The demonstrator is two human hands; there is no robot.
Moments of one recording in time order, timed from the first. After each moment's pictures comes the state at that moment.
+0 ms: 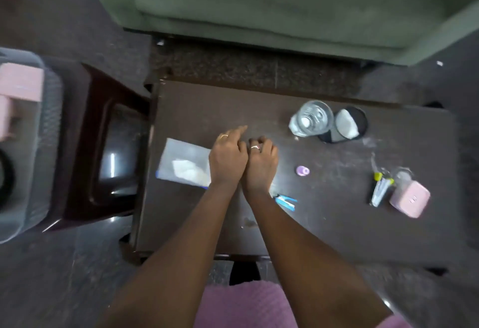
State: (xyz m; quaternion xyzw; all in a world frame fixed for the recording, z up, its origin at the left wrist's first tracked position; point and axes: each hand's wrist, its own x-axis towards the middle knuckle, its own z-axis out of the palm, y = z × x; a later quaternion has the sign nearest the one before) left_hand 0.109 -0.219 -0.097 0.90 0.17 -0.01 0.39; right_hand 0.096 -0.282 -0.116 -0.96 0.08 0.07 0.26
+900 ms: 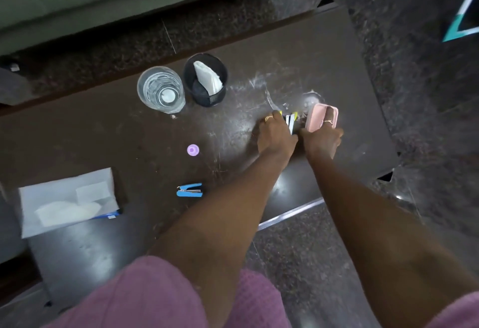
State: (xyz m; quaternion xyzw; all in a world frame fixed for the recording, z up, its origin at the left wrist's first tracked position) left_hand 0.093 -0.583 -0.149 0.90 -0.06 -0.31 0.29; right_hand 0.058 -0.671 -0.163 -0.78 0.56 0.10 0.25
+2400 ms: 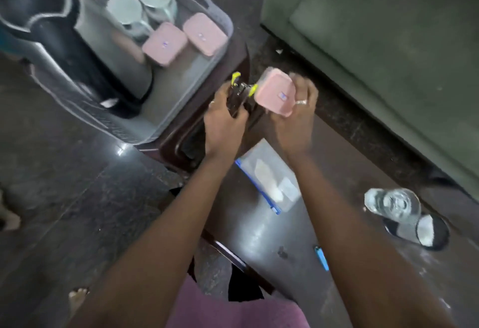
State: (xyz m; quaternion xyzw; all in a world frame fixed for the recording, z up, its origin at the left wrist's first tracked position) left_hand 0.076 -0.028 -0.051 0.74 0.45 0.24 0.44; right_hand 0.165 -0.118 -0.056 -0.89 -0.23 0.07 0.38
